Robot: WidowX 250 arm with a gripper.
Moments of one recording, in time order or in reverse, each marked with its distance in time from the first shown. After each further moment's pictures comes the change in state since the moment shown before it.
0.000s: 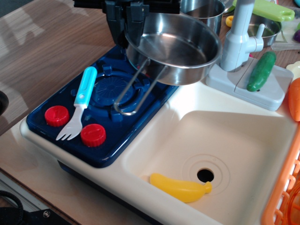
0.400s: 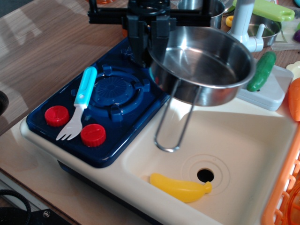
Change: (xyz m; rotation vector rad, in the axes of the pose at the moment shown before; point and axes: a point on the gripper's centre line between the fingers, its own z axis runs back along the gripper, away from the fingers) arm -0.033 -0.025 0.004 -0.025 0.024 0.057
